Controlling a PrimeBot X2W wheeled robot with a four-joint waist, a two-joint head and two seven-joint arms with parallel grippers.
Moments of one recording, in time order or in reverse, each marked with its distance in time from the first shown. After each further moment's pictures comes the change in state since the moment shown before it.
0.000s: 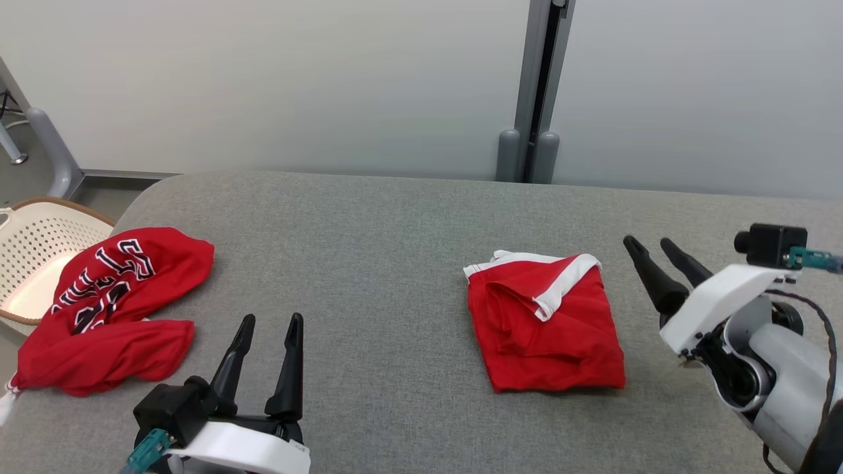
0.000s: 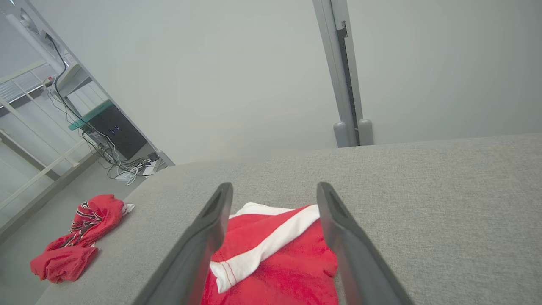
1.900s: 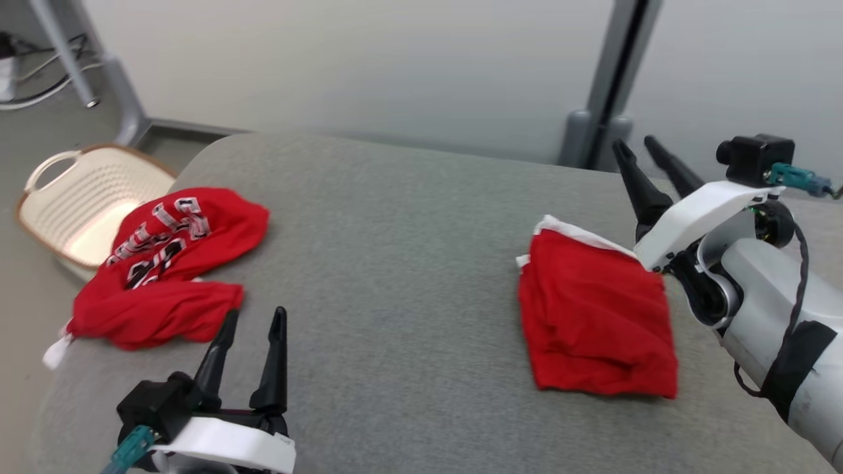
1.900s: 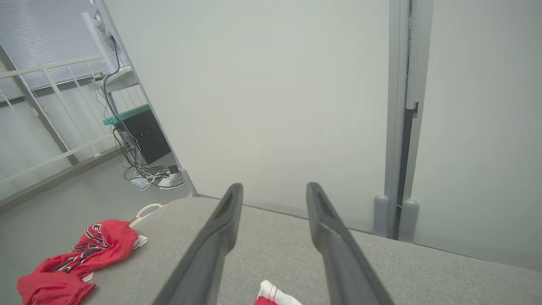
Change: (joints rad) left arm -0.003 -0.026 0.075 0.021 0.060 -0.046 0.000; right arm -0.195 0.131 0.002 0.206 -0.182 0.000 -0.104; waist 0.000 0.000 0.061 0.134
